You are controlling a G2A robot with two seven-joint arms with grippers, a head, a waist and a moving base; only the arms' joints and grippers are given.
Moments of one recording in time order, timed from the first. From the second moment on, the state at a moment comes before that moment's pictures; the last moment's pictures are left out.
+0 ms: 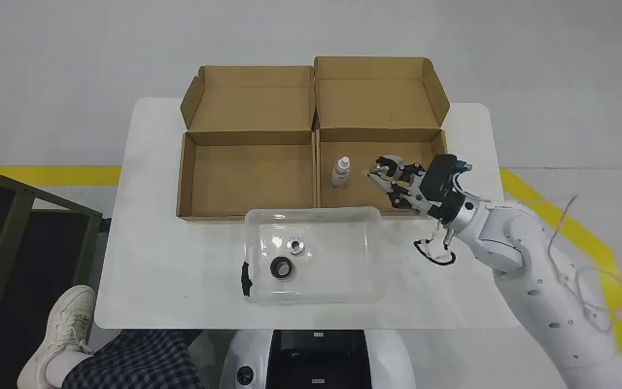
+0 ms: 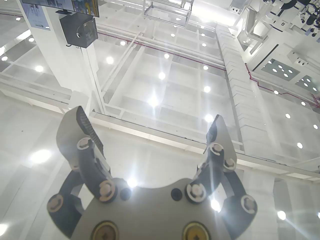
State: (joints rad) left arm -0.11 -0.30 -0.54 -1.19 3.07 0.29 0.07; right arm -1.10 -0.92 1.18 -1.71 -0.95 -0.62 0.05
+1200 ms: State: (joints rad) left arm -0.11 -0.30 -0.54 -1.19 3.07 0.29 0.07; right arm -0.76 -1.05 0.89 -1.27 -0.88 -0.56 0.36
